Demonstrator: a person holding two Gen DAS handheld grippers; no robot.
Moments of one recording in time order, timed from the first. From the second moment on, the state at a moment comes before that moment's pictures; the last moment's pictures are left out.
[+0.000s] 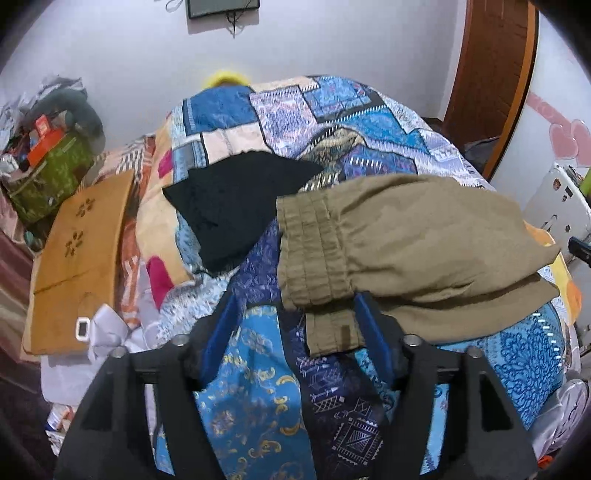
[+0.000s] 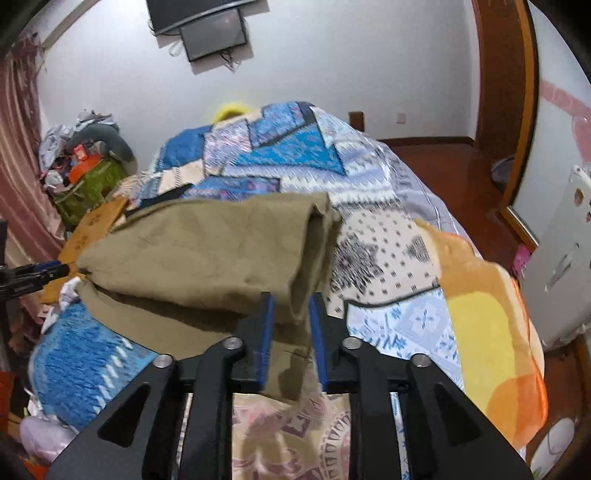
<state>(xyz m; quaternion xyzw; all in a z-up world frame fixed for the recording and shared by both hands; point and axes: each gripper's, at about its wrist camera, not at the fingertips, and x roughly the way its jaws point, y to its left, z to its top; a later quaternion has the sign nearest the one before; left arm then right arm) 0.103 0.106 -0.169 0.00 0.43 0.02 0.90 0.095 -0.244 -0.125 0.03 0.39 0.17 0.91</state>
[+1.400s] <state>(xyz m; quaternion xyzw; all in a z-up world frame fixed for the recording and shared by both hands) 0.148 0.010 -0.183 0.11 0.46 -0.10 0.87 0.124 -0.100 -0.146 -0.12 0.39 0.35 0.84</state>
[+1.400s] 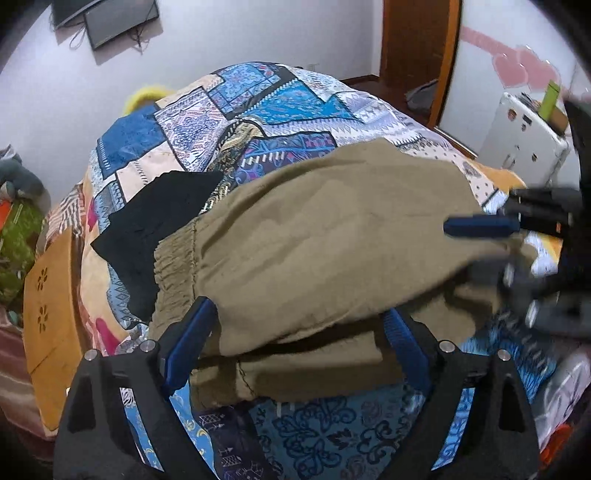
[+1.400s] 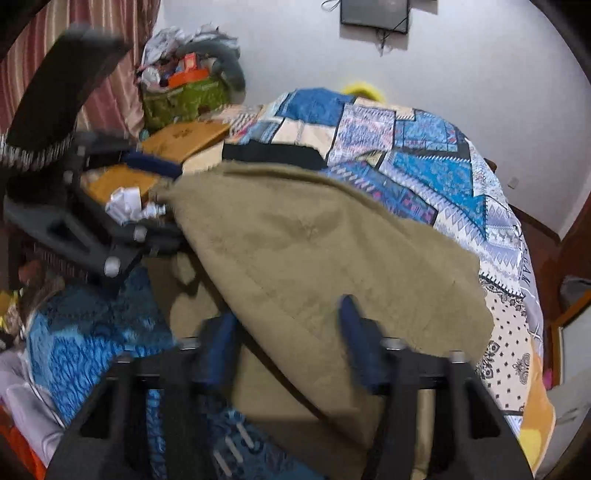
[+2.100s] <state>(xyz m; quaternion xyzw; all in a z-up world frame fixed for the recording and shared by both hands) 0.108 0.018 -0.179 0.10 0.44 -0.09 0.89 0.096 -0.119 -0.137 -0.09 0.37 0.37 0.85</state>
